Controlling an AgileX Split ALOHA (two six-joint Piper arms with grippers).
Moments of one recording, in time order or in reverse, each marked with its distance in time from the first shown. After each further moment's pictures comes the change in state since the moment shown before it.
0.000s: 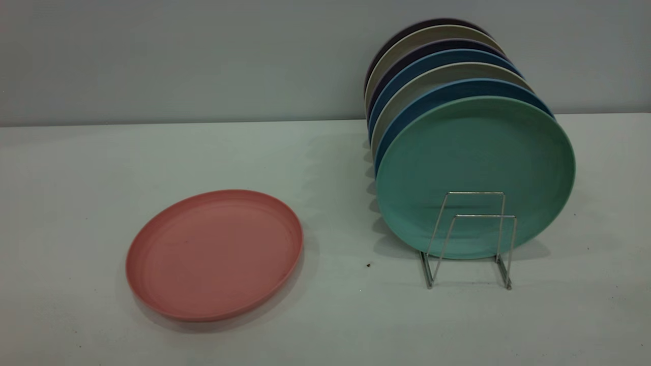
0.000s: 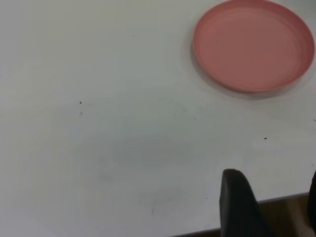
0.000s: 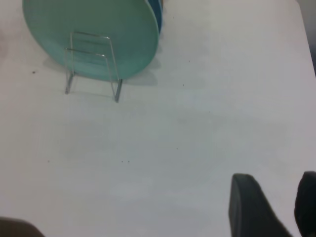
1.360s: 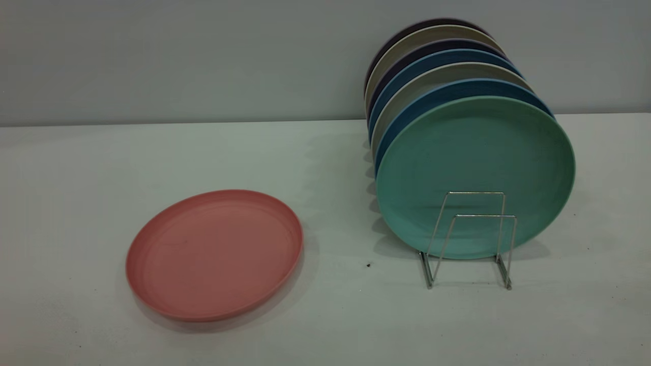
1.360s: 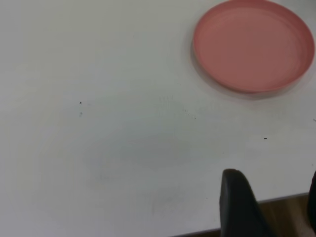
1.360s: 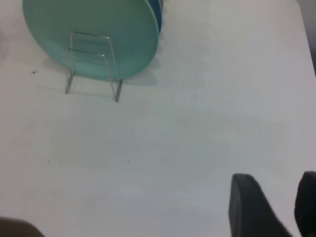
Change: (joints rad) left arm 0.000 0.000 0.000 0.000 0.000 0.000; right arm 0.000 0.000 0.000 0.000 0.000 0.000
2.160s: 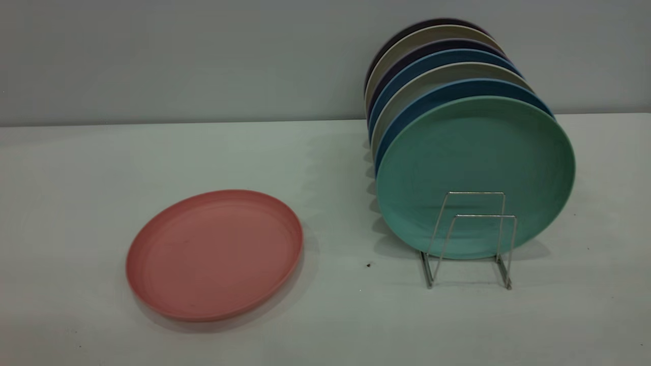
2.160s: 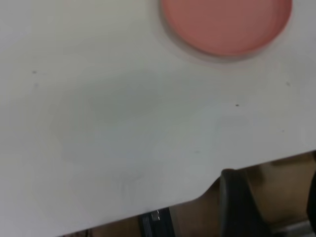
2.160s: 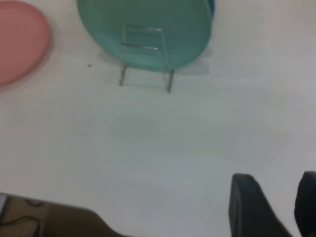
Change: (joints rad) left arm -0.083 0.352 -0.010 -0.040 -0.111 -0.022; right arm 0.000 0.164 -0.002 0.156 -0.061 0.000
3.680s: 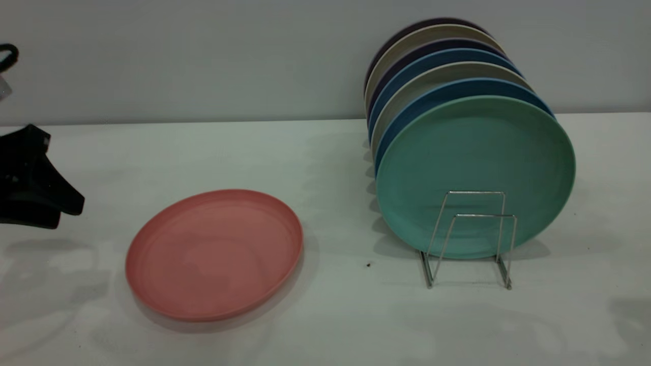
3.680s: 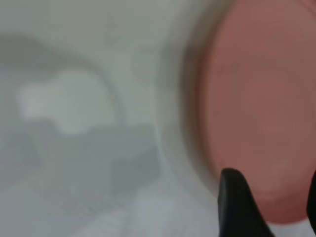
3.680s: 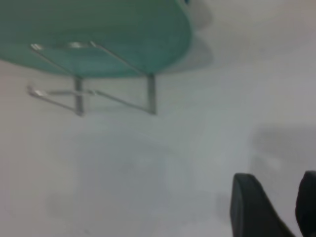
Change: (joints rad) left arm 0.401 1.594 -0.373 -0.980 -0.534 0.952; right arm -0.132 1.255 -0.031 0.707 -0.733 -0.704
